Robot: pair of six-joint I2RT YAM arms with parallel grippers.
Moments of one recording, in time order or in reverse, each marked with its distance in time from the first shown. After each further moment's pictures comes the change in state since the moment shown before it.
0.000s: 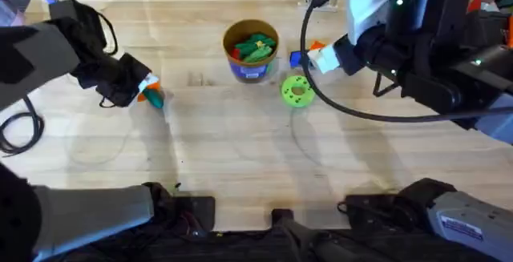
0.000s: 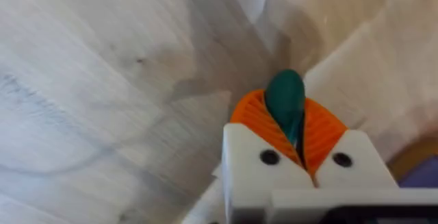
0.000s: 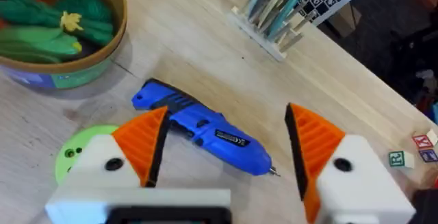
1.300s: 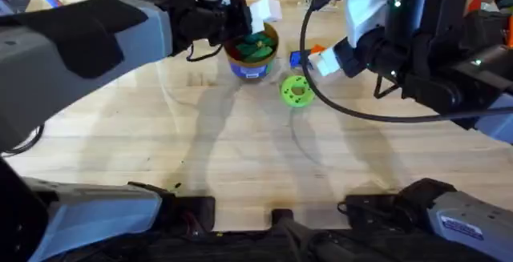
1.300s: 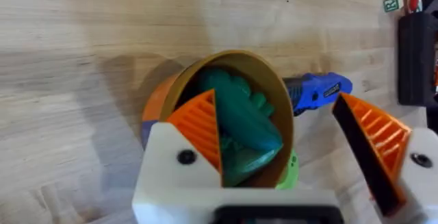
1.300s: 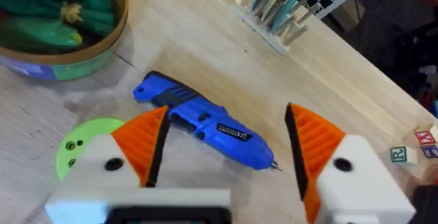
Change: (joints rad) left arm -0.621 0.040 0.129 0.490 0.283 0.114; right arm 0.000 0.000 0.000 -0.029 0.000 0.000
